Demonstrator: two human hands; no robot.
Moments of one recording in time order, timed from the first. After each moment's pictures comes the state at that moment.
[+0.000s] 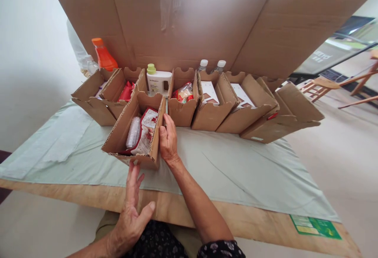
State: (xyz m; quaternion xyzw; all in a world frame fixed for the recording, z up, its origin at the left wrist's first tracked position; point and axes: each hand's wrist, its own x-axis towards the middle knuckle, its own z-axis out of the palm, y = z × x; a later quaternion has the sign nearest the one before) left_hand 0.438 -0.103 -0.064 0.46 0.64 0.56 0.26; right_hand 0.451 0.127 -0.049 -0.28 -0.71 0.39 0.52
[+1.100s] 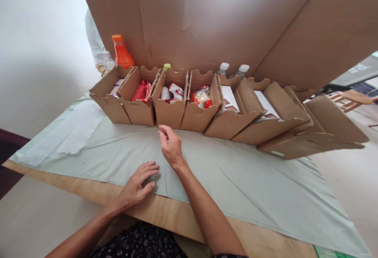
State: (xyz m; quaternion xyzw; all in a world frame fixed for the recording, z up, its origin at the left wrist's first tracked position) left_hand 0.344 -0.063 -0.104 0.61 0.63 0.42 0.24; right_hand 0.423 0.123 -0.055 -0.30 -0.72 0.45 0.42
